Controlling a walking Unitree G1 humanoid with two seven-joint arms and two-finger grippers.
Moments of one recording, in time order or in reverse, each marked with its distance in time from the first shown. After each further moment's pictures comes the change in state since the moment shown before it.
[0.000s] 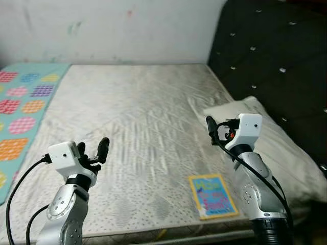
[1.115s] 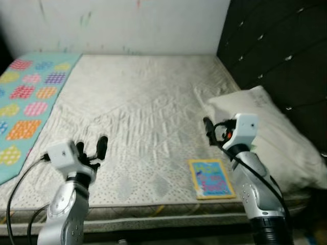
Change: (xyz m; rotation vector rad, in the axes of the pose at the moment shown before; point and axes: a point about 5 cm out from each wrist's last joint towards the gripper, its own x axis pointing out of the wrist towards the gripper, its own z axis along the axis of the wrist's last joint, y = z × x) left arm 0.001 0.000 0.000 -0.013 -0.004 0.012; right arm 0.001 0.003 -0.006 0.005 0.026 0.021
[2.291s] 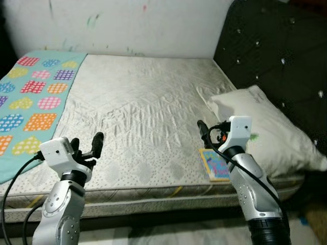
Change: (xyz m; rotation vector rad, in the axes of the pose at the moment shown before) left arm 0.003 -0.005 0.005 -0.026 -0.033 -0.025; right arm -0.003 -0.001 -0.006 -0.020 0.033 0.041
